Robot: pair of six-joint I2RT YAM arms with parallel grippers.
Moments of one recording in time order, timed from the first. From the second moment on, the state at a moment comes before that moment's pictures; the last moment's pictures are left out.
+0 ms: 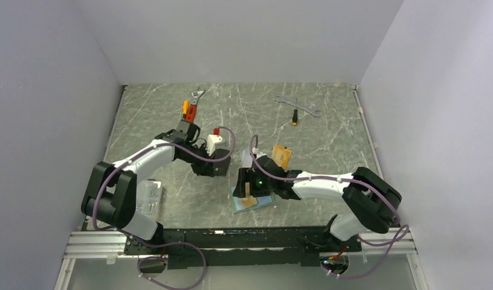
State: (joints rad) left arm -0.40 1.50 0.91 -0.57 0.66 0.49; right arm 0.91 1.48 0.61 0.08 -0.14 0.80
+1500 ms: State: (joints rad) left arm -0.15 1.44 1.08 -0.85 0.76 0.51; right arm 1.31 1.84 1.14 -0.58 0.53 0.87
